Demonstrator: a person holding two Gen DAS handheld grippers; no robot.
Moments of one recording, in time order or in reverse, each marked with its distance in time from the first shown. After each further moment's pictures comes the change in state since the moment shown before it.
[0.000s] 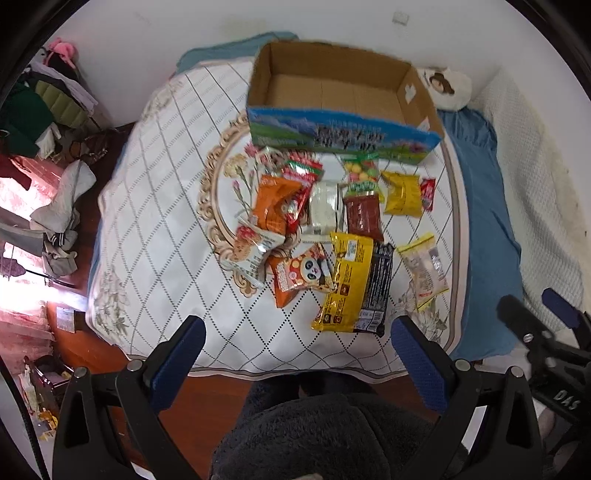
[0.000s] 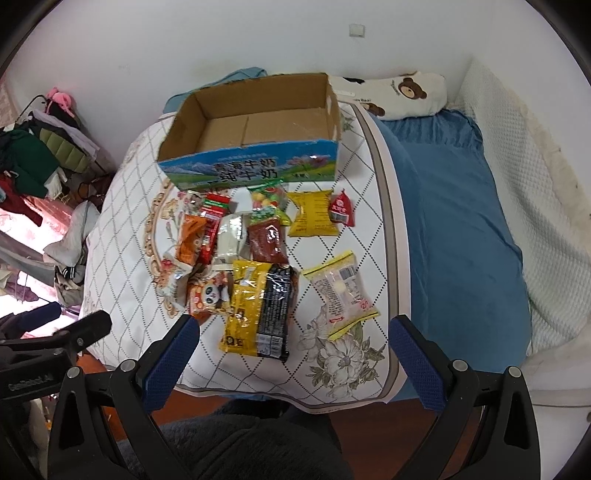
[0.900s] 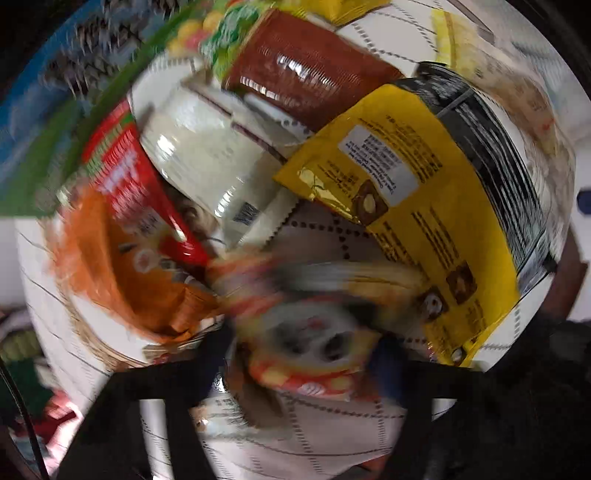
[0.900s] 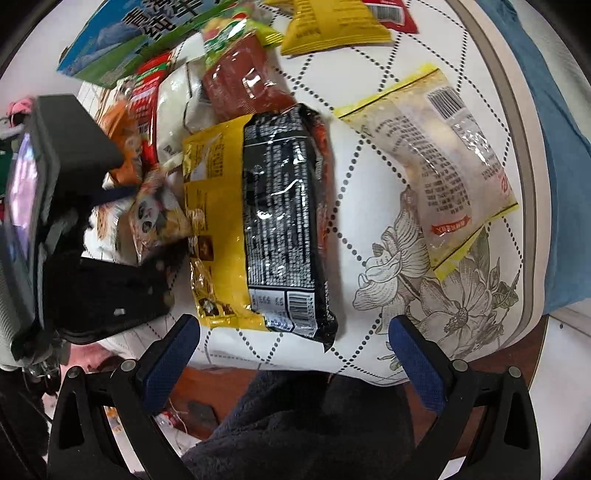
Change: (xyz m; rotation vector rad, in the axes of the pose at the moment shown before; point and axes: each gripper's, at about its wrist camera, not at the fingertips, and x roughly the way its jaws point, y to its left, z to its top) left arm 0.244 -0.041 0.022 0.844 0.227 0.113; right arm 0.245 0.017 -0.074 0.193 0.368 0.154
